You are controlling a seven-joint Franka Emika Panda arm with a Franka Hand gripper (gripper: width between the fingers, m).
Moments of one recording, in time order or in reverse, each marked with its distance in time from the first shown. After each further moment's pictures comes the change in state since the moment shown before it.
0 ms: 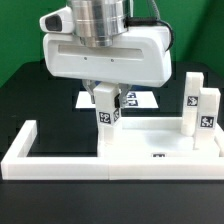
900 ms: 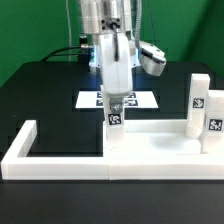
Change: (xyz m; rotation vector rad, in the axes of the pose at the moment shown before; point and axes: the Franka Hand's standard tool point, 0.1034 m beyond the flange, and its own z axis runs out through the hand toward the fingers) arm 0.001 -0.016 0.002 0.104 0.070 1.102
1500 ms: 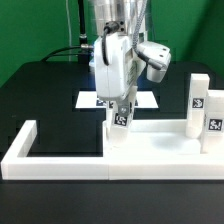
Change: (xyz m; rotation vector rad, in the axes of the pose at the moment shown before) arm -0.016 -0.004 0.002 -0.002 -0.005 0.120
